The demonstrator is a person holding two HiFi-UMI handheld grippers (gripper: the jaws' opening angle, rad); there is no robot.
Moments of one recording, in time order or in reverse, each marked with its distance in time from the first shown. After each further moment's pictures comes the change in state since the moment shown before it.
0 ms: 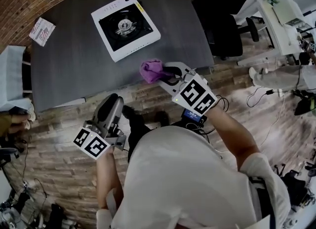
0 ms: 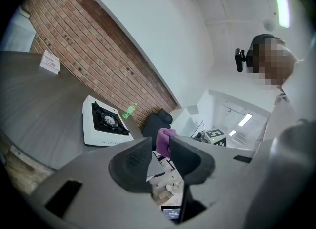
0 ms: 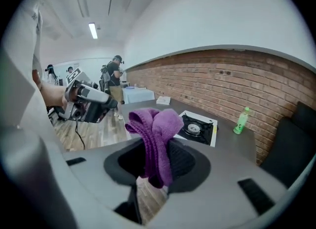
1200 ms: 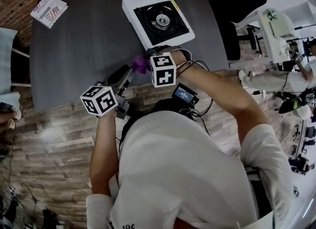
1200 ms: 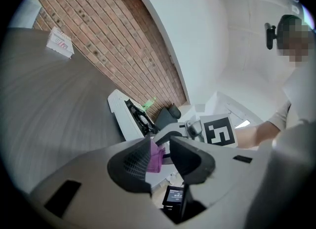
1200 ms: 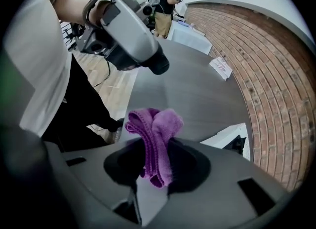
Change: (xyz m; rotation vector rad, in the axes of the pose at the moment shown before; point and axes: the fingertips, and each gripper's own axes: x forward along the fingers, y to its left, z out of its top) left arm -0.011 0.214 0.043 -0.120 0.145 -0.044; right arm 0.267 0.051 -0.006 -0.692 0.678 0.273
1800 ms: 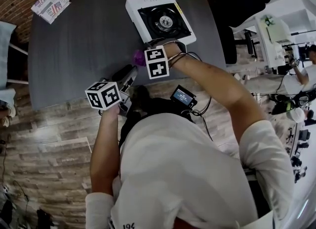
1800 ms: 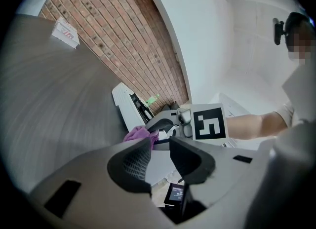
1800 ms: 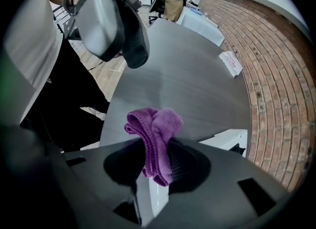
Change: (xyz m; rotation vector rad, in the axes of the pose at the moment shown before) left arm 0.009 0.023 -0.013 -0.058 0.027 -0.003; right arm 0.035 -0.034 -0.007 -0.123 0.152 0.001
